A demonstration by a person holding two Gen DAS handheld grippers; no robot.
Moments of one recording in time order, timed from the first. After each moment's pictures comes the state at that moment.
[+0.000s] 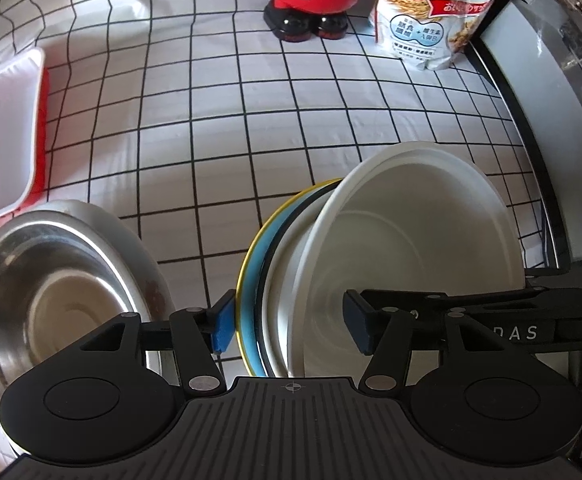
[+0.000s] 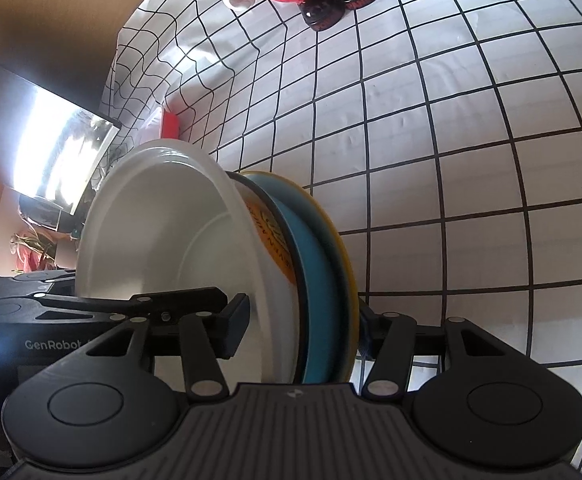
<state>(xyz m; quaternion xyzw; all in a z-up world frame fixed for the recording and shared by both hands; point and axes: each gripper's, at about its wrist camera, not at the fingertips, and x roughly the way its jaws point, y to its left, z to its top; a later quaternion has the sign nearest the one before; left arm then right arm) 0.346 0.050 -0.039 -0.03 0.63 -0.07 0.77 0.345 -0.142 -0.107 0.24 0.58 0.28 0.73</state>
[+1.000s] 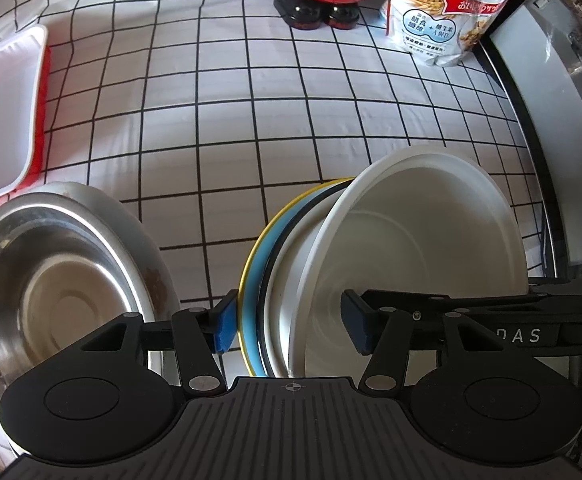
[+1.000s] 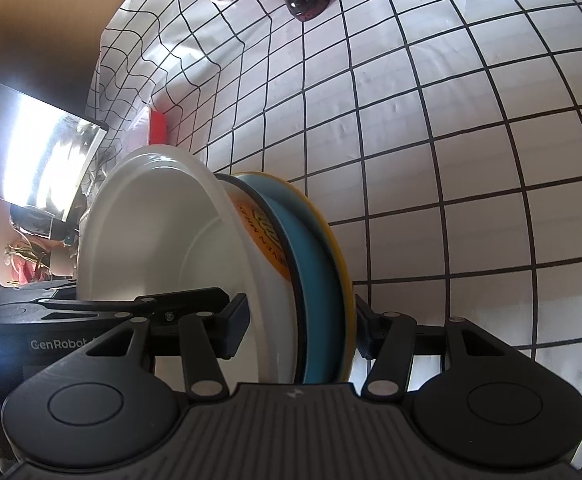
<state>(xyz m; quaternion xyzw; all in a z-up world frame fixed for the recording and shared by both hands) 0.347 0.056 -0.042 -0.05 0.65 -0.06 0.75 0.346 -0.138 -0.107 0.24 0.60 0.26 0.72</state>
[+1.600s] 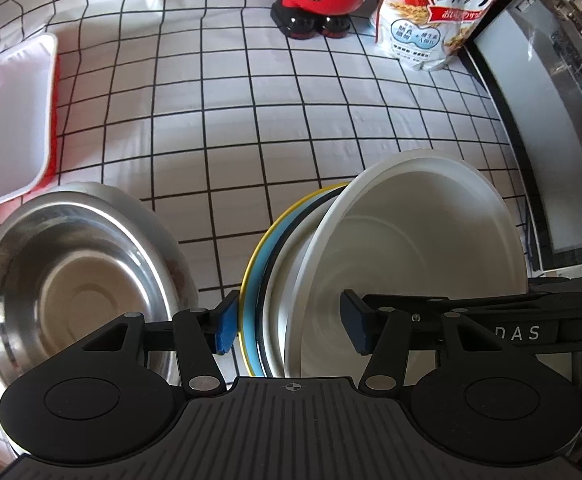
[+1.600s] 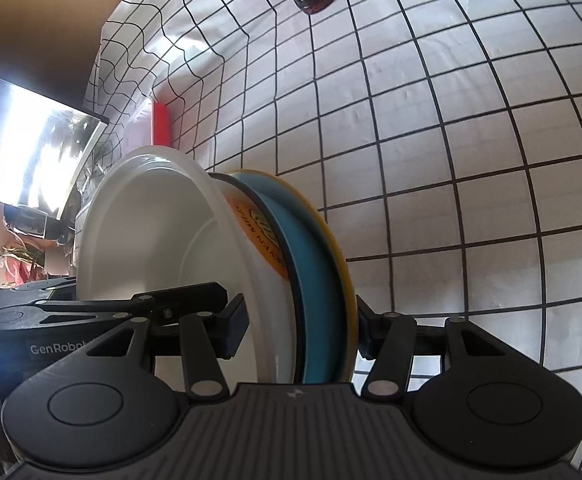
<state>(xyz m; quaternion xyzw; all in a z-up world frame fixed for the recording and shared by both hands) 0.338 0.070 -0.020 -0.05 0.65 -0.08 0.76 0.334 -0.123 -0.084 0.24 0.61 0.24 0.72</state>
